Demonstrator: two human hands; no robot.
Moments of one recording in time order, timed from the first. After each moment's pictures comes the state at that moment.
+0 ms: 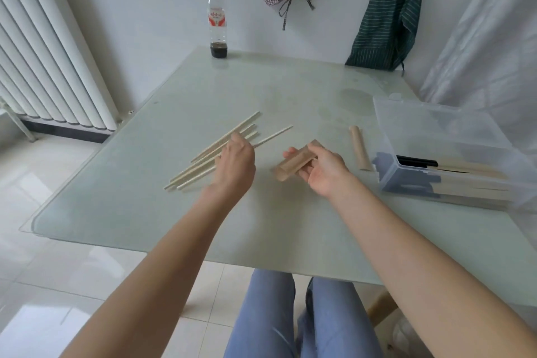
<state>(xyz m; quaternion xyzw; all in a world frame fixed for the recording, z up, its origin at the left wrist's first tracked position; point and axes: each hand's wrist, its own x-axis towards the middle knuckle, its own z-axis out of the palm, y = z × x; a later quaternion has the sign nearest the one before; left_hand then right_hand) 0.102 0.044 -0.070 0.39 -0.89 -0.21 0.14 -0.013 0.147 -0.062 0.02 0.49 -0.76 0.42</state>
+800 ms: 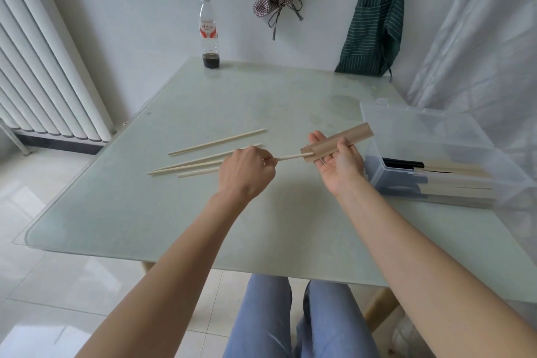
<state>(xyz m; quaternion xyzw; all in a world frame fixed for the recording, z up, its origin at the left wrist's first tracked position) 0.095 0.074 -0.048 0.33 -0.90 -0.23 0.17 -0.035 0.169 -0.051 0.02 0.38 -0.88 0.29</state>
